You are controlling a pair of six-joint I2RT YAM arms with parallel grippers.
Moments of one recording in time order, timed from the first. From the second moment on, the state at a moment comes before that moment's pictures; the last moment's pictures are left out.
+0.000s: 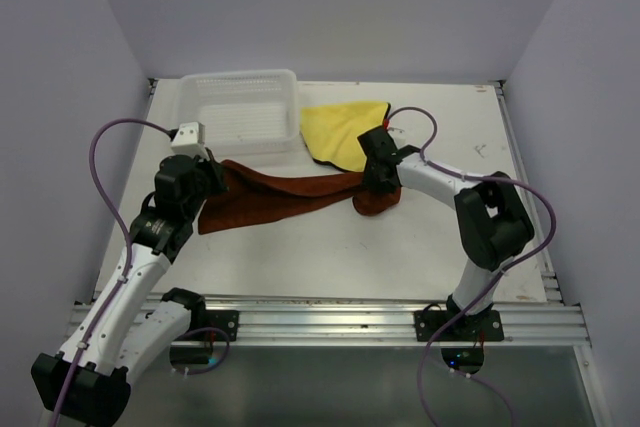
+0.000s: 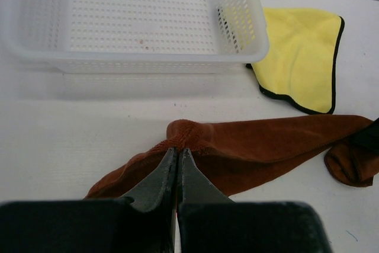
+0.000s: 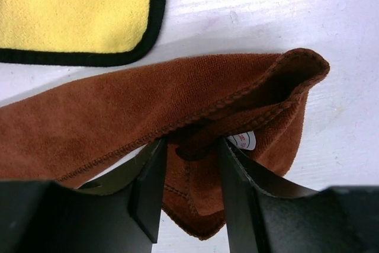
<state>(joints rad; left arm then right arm) -0.28 0.81 0.75 -0.31 -0.16 -0.31 0.52 1.78 1.17 -0.48 0.33 0.71</state>
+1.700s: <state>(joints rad) -0.18 1.04 1.26 -0.43 -0.37 -0.38 0.23 1.28 1.38 -0.63 0.54 0.16</state>
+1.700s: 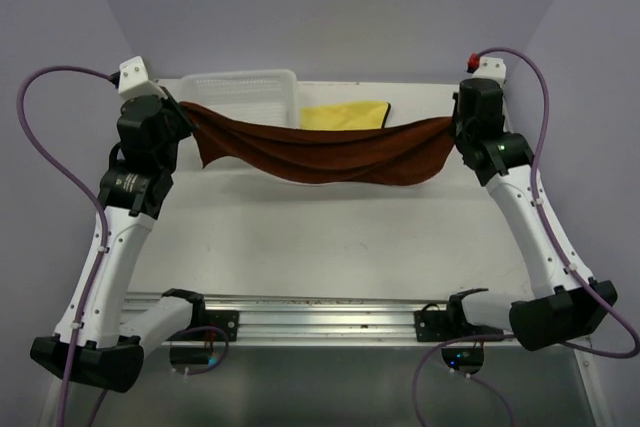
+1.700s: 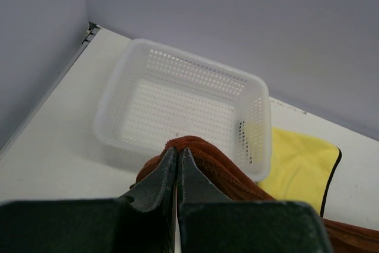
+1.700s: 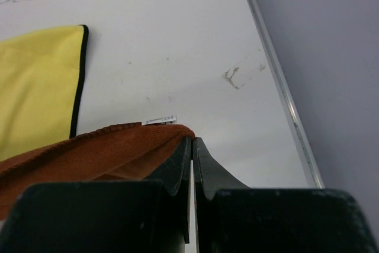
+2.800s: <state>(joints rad) -0.15 1.04 1.13 -0.46 -0.34 -0.49 0.23 1.08 1.13 -0.48 0.41 -0.02</state>
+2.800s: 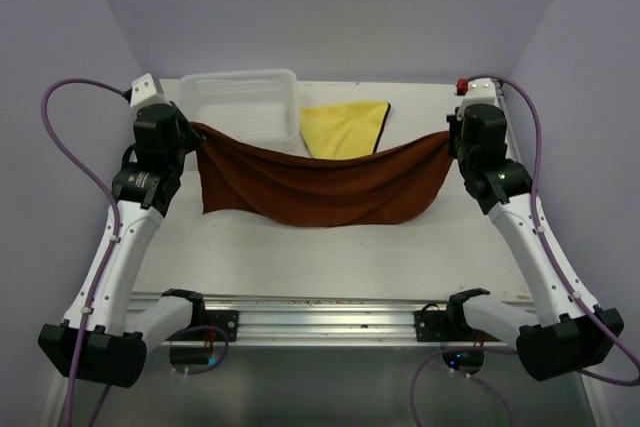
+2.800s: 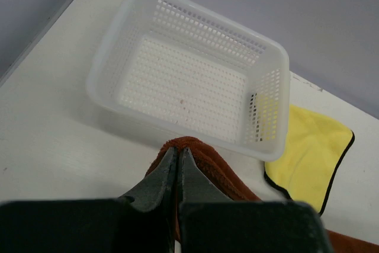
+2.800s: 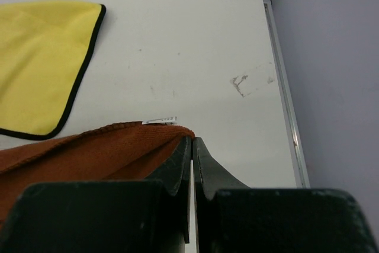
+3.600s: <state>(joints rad) -0.06 0.61 0.53 -0.42 -0.23 -0.65 0.23 0.57 0.62 -0.46 0.35 0.09</state>
